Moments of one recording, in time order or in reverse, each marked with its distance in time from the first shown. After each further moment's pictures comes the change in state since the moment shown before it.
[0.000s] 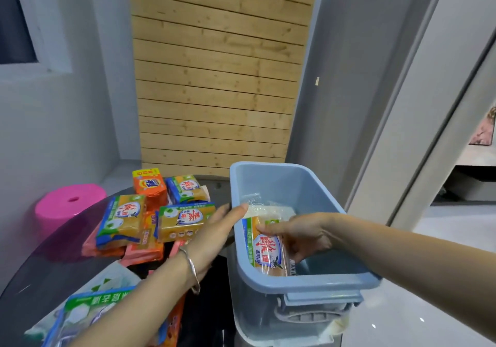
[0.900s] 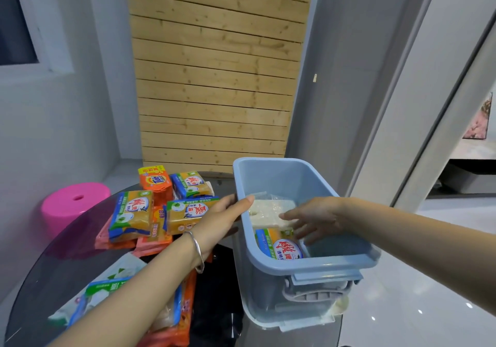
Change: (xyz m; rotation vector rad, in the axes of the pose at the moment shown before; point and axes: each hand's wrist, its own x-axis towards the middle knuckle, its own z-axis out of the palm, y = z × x) left_hand 0.001 0.003 -0.012 0.040 -0.046 0.005; right_hand -0.026 -0.007 -0.005 -0.111 0.302 0.061
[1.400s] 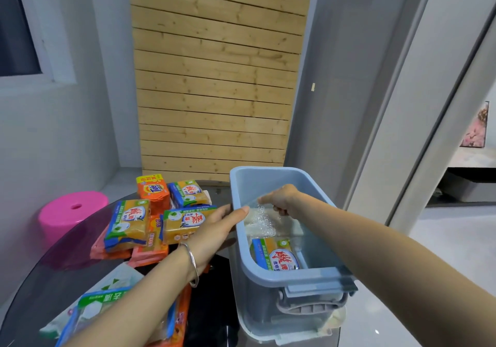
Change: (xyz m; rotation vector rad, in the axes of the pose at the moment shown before) left_hand 0.001 -0.003 0.004 -0.069 0.023 0.010; right_hand 0.069 -0.041 0.007 0.041 0.368 -0.154
